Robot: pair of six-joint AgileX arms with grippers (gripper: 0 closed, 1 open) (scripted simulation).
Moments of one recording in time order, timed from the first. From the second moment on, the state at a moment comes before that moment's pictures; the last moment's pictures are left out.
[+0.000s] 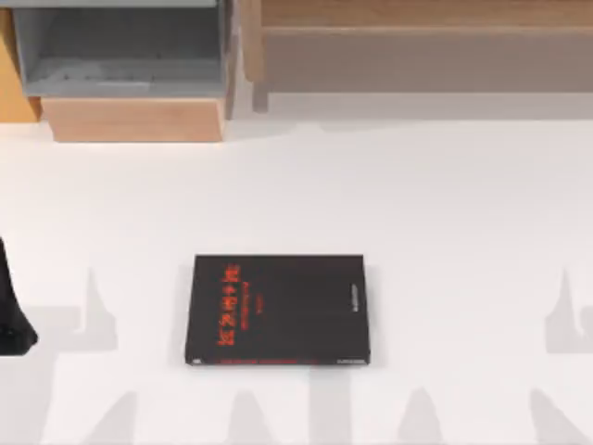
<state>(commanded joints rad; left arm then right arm) 0.00 0.00 0.00 0.00 0.00 0.00 0.00 0.00 0.00 0.00 0.00 0.00</state>
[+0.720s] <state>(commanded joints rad) -0.08 0.53 0.36 0.18 -0.07 0.00 0.00 0.00 0.00 0.00 0.00 0.00</state>
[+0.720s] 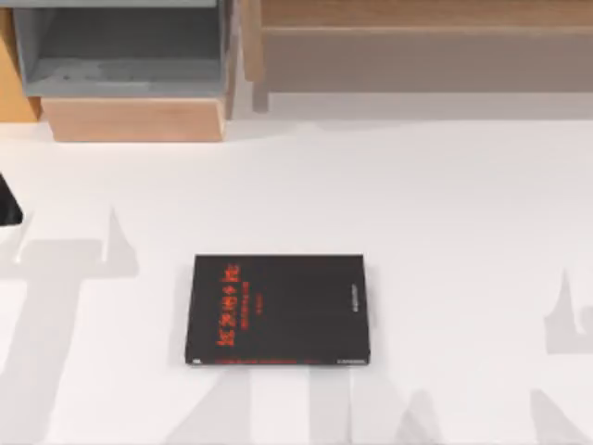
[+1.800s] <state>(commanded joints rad) -0.27 1.87 1.24 0.63 -0.23 0.00 0.00 0.00 0.00 0.00 0.00 0.00</state>
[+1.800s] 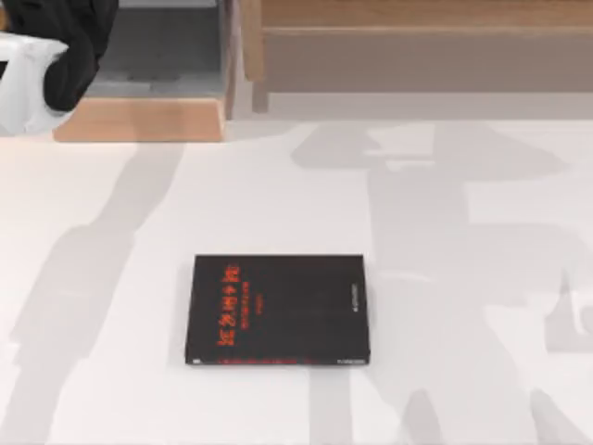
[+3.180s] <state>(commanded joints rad) -0.26 2.03 1.43 0.60 -0.22 0.00 0.00 0.00 0.00 0.00 0.00 0.00</state>
